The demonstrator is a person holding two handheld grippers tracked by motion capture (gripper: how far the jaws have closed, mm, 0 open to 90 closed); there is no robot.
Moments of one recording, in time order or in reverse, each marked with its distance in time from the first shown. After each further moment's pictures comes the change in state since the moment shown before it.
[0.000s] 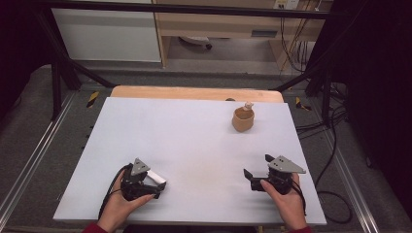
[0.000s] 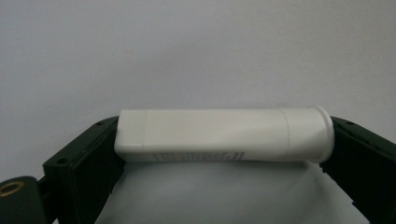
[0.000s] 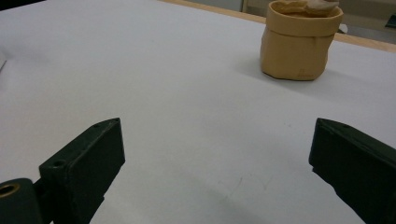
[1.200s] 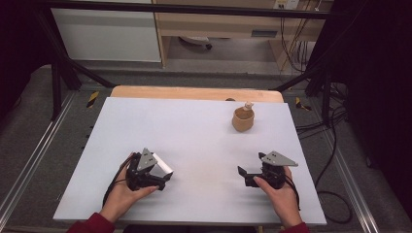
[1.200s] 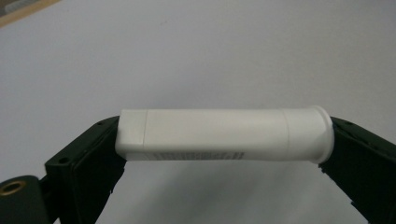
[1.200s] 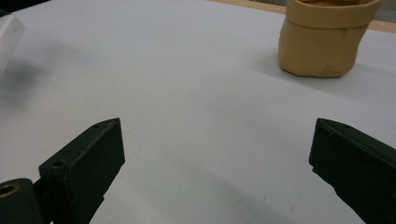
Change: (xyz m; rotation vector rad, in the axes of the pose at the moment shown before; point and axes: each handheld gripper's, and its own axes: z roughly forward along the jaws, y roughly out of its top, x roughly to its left) left arm -0.005 0.042 0.004 -0.126 -0.012 0.238; right arm 0.003 0.008 0.020 0.040 0.038 0.038
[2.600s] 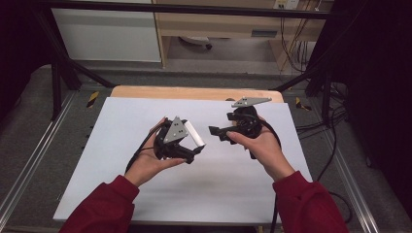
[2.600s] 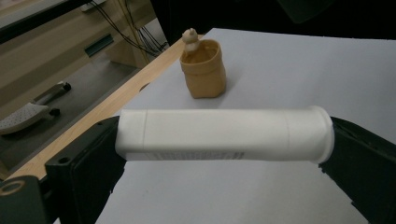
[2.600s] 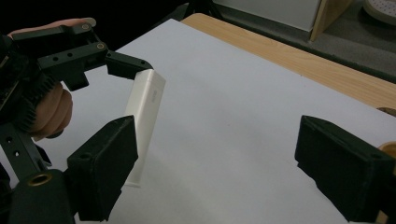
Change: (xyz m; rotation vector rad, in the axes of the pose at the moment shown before) left arm -0.013 0.123 0.010 -0.224 -0.107 0.204; right arm 0.034 0.173 0.034 0.108 0.225 -0.029
